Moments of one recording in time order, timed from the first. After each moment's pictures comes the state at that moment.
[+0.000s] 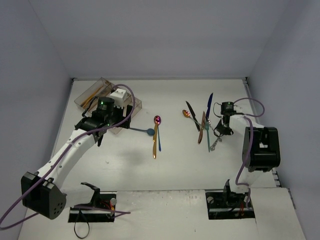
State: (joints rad) left arm -0.38 1.20 1.05 -0.49 -0.04 -0.07; right arm -0.01 1.69 0.91 -0.35 0.25 0.54
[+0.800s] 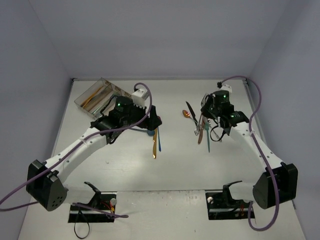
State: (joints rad) left arm -0.59 1.29 1.09 -0.27 0.27 -0.31; right arm 0.27 1.29 1.03 -0.37 0.12 0.53
